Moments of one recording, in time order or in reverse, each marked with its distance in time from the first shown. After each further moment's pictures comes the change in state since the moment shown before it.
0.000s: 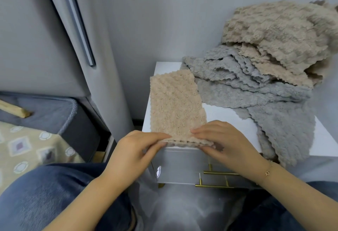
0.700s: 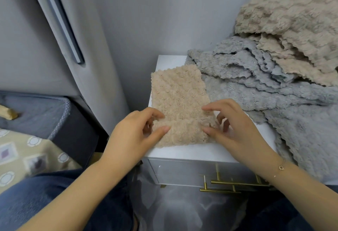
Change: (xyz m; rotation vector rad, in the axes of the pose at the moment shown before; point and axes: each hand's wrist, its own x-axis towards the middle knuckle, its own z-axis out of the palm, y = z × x) left_hand 0.046 -0.013 -0.006 0.069 -0.053 -0.216; right_hand 0.032 0.005 -0.007 0.206 0.085 0.301
